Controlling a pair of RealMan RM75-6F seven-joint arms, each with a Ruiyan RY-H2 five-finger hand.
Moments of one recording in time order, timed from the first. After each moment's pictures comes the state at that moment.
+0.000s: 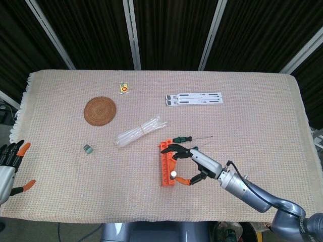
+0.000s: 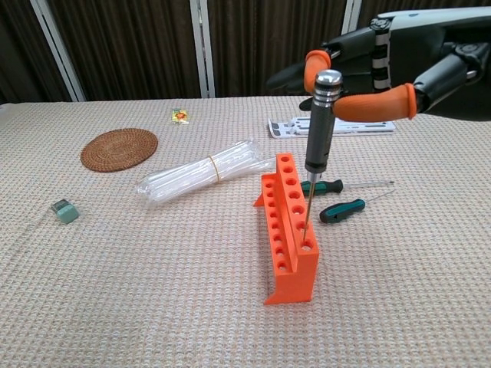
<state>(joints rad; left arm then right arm) -0.07 -1.07 0.00 -1.64 1.57 1.52 0.08 0.74 -1.07 0.08 -1.85 -1.74 0.94 1.16</state>
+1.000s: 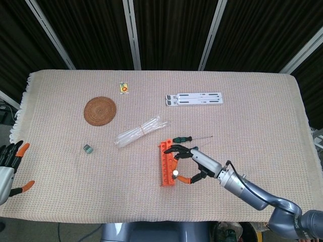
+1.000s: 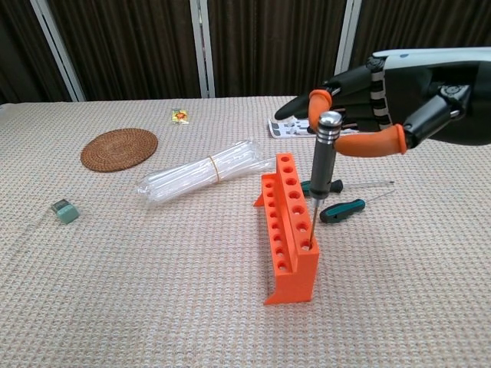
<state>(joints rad) -0.06 -1.06 0.00 -1.66 1.57 1.52 0.10 0.77 -1.13 0.02 -1.78 -1.70 0.95 1.09</state>
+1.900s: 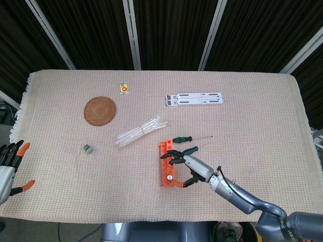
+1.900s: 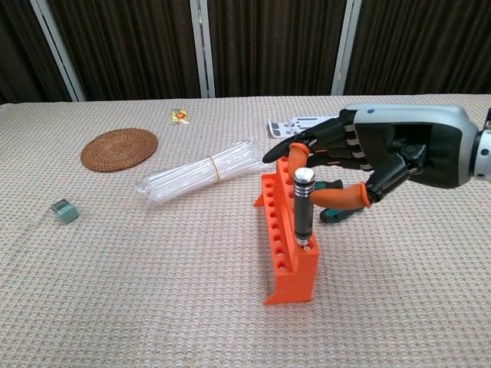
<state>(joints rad) -0.07 -1.06 0.00 -1.65 1.57 1.51 0.10 0.76 -1.27 0.02 -1.76 -1.58 0.90 0.87</state>
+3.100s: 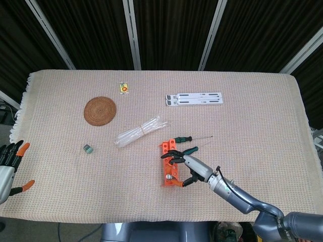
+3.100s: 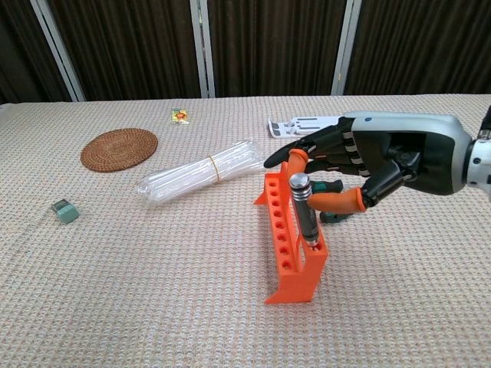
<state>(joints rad) -0.07 -1.07 0.00 -1.65 1.56 1.51 0.09 0.75 -1.30 0.02 -1.74 -1.56 0.90 0.86</state>
